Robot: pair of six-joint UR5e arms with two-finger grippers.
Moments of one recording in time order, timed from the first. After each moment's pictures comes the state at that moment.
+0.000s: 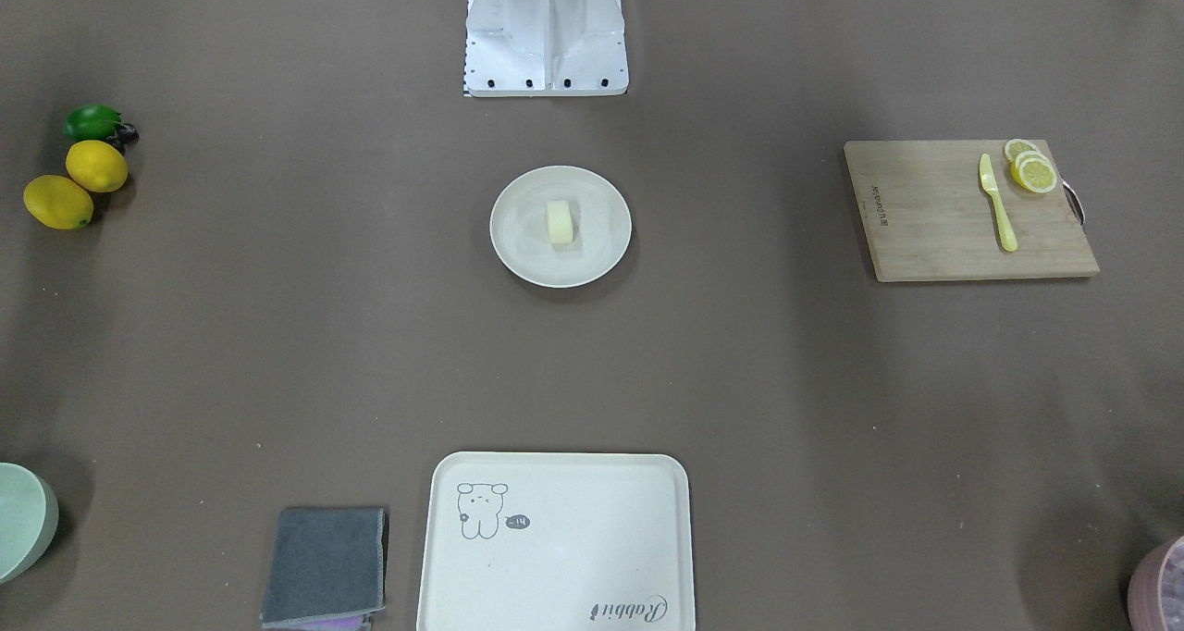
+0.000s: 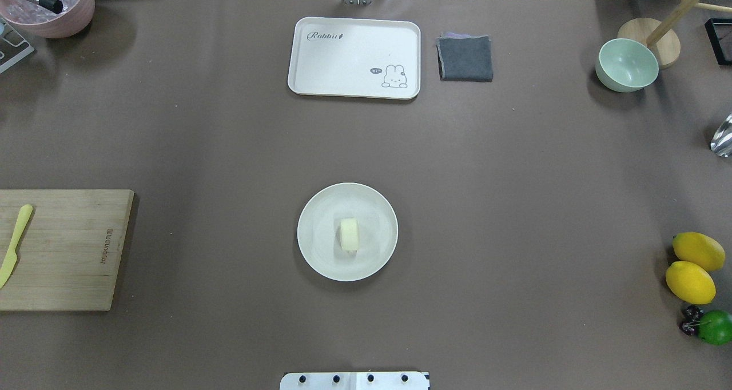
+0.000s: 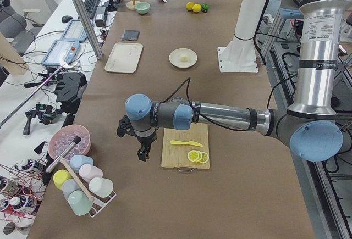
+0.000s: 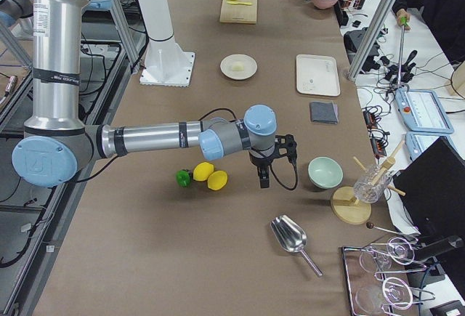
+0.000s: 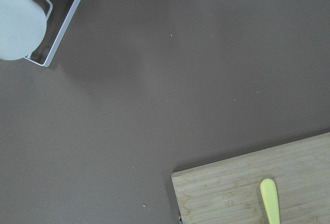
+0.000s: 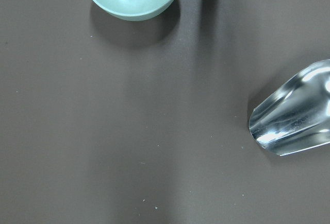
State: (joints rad) left arm -1.52 -1.59 -1.64 -1.54 -2.37 0.17; right arm 1.40 -1.66 1.77 -1.33 2.34 0.25
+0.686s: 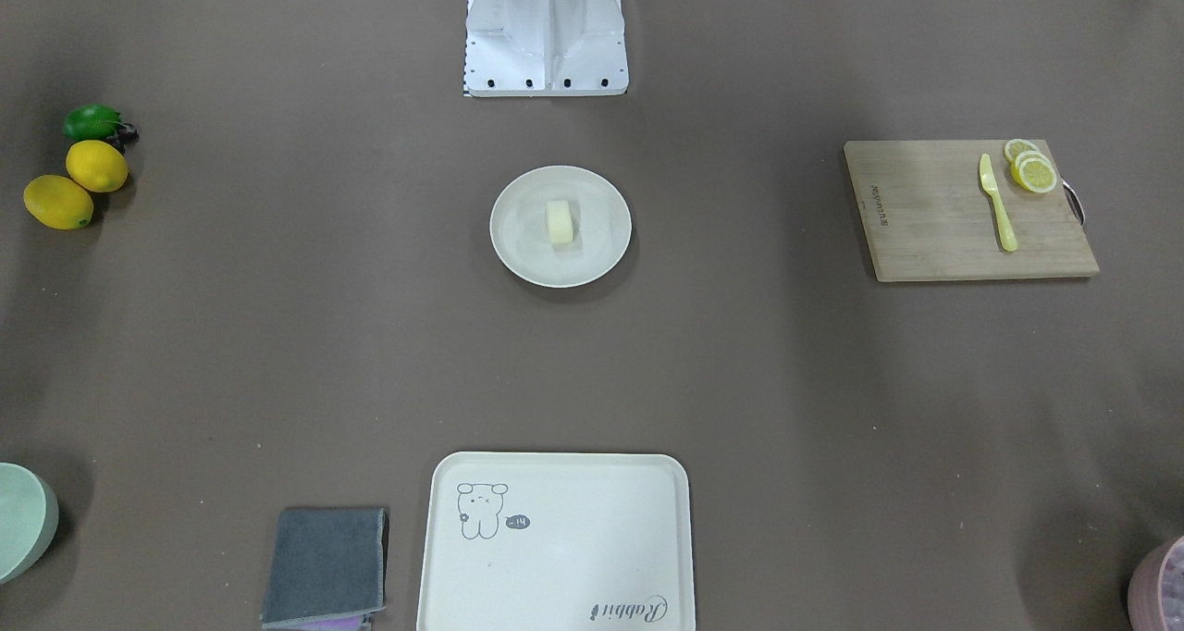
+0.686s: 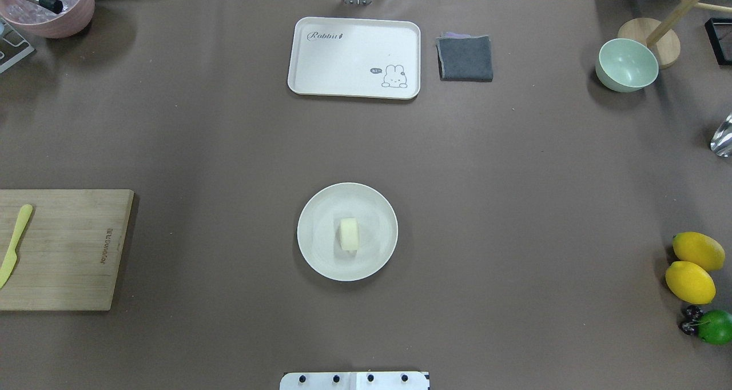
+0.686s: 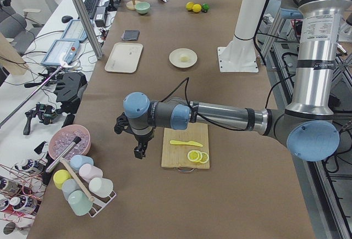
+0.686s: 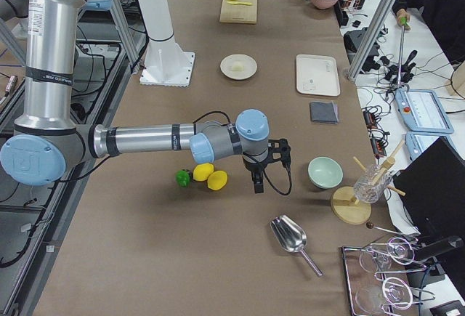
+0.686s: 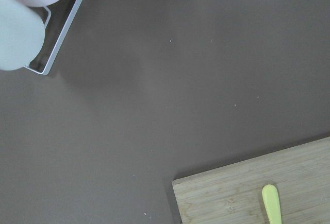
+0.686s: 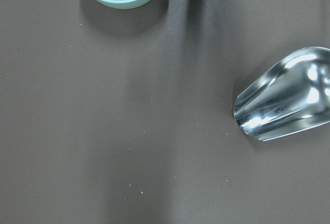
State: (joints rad) left arm -1.52 -1.60 -1.65 -1.60 -2.38 0.18; right arm 1.43 -1.71 1.79 -1.32 2.34 0.21
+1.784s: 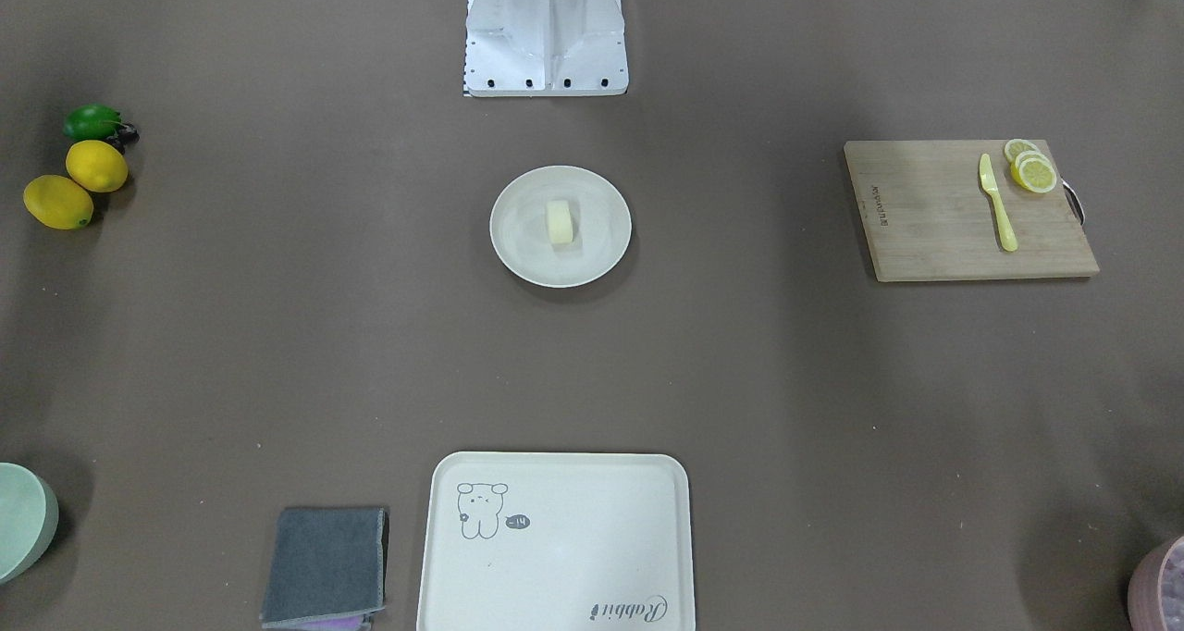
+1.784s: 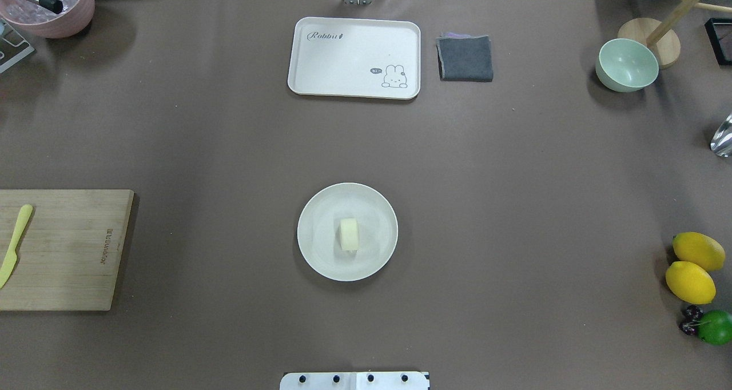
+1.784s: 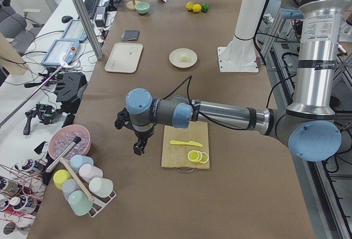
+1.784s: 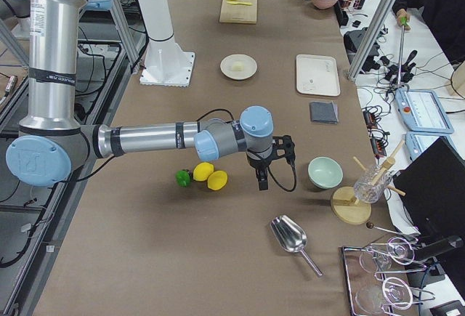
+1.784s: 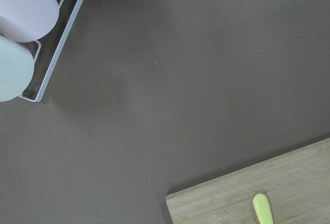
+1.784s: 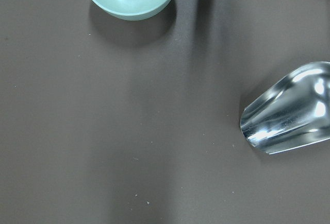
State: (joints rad) left arm -1.52 -1.59 -1.68 -1.60 -2.38 0.17; right arm 1.42 -1.68 1.78 -1.33 2.35 0.21
